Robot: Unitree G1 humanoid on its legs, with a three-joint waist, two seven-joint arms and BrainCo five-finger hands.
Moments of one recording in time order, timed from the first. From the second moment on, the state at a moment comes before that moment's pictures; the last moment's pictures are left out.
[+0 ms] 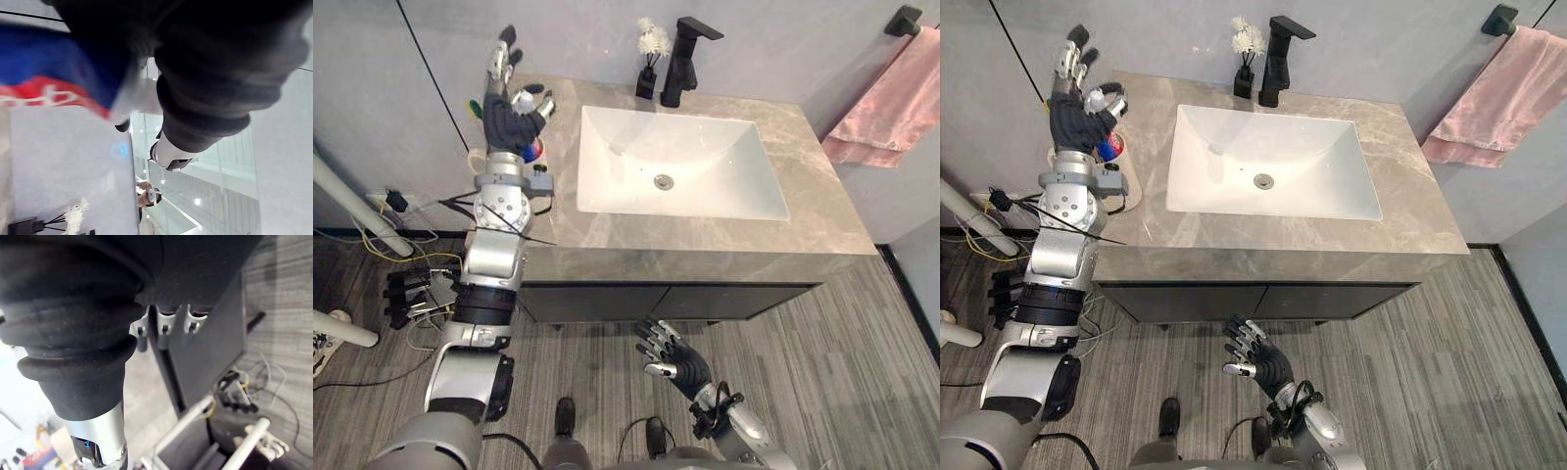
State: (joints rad) left arm -0.81 0.44 0.00 0.21 -0.11 -0.14 0.22; right arm 0.29 -0.13 0.40 0.03 0.55 -0.03 0.33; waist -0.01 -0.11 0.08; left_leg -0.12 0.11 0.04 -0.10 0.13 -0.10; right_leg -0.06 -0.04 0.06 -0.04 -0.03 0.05
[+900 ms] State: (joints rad) left arm -0.10 0.40 0.26 -0.26 -0.34 -0.24 0.05; right arm 0.36 -0.11 0.27 0.03 0.52 -0.03 0.35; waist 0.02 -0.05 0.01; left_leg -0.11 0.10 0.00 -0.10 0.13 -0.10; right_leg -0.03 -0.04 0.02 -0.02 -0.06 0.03
